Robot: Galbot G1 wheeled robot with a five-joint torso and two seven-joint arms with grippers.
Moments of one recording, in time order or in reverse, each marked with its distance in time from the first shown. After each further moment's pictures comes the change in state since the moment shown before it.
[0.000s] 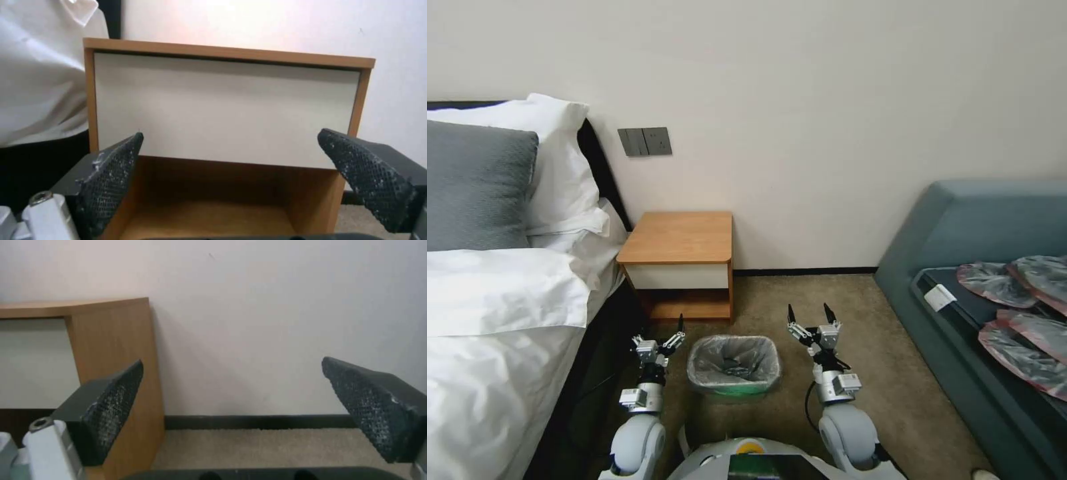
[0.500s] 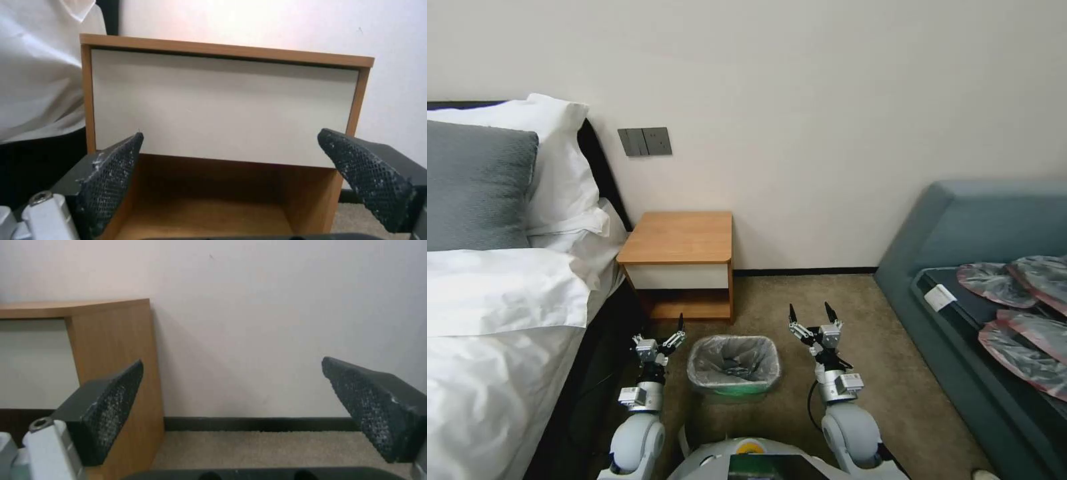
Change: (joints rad) left arm -0.001 0.001 -0.001 -0.003 -0.008 0.013 0.006; right arm 0.003 -0.002 0.006 -0.001 0.001 0.000 -0.011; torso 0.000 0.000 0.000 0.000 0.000
